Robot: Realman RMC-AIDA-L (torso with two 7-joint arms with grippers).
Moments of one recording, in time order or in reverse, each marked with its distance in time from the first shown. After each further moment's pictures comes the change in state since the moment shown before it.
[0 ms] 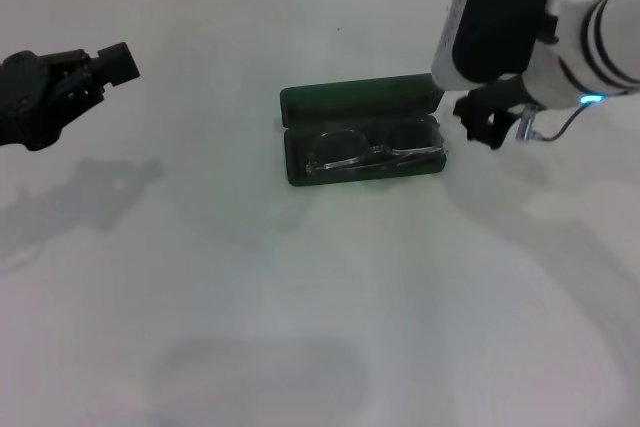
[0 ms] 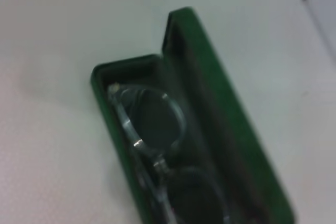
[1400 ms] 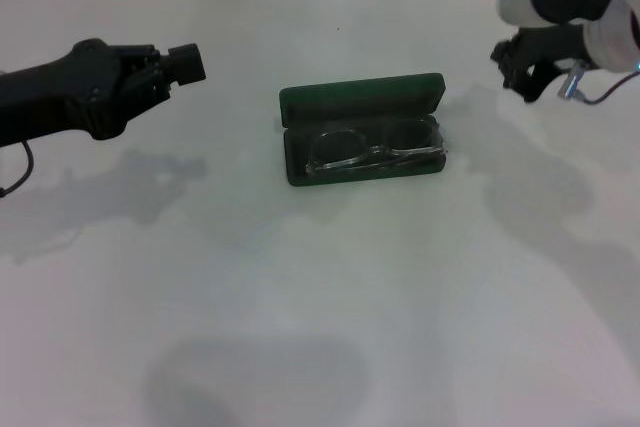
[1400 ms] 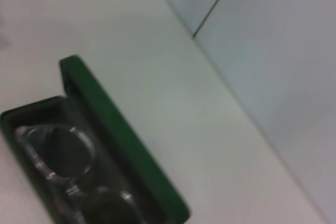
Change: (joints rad) left arm -0.105 -0.020 0.008 0.001 0.103 -0.019 -0.014; right arm -0.146 0.000 0.102 -0.211 -0.032 0.027 0.052
